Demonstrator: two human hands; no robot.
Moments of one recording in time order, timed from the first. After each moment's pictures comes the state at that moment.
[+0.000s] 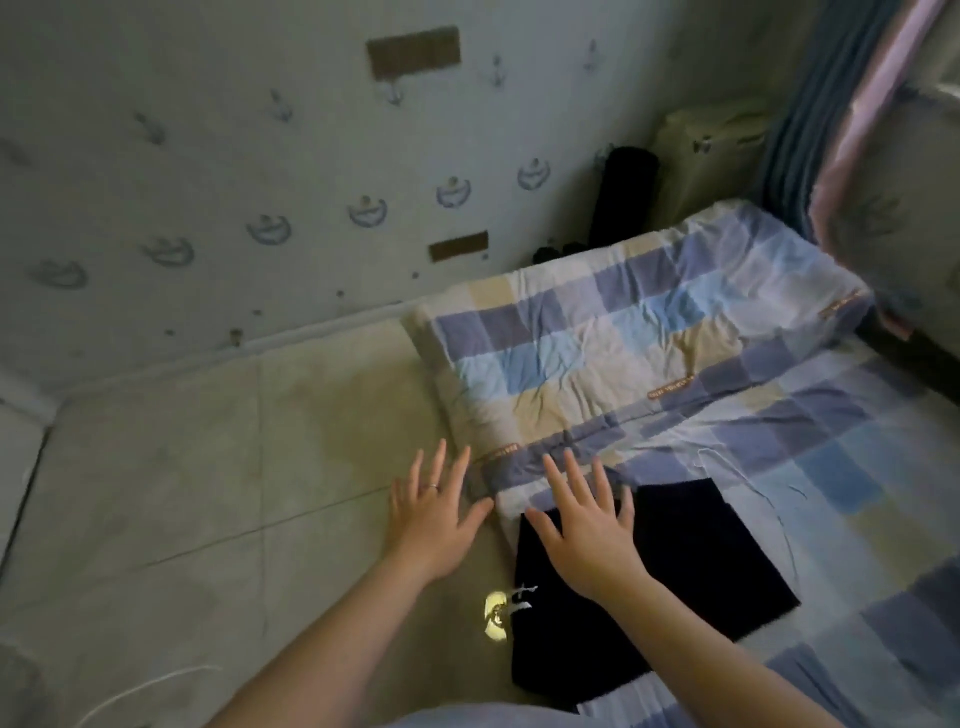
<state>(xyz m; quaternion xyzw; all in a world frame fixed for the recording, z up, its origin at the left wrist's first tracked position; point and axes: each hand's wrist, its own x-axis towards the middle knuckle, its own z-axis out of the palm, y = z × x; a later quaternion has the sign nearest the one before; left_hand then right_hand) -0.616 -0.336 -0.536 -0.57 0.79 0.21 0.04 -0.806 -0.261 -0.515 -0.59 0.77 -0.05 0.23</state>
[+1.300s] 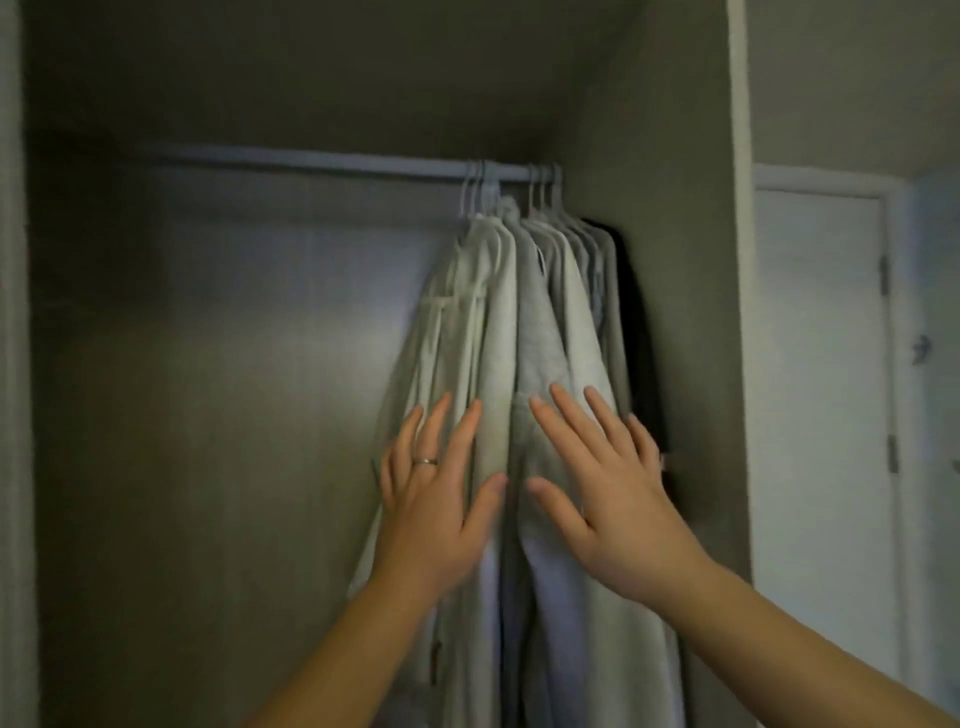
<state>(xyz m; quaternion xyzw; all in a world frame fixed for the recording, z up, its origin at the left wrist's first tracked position) 0.156 -0.027 -0.084 -0.80 0.25 -0.49 -0.24 0.079 -0.212 -0.060 -0.88 -0.17 -0.44 0.08</state>
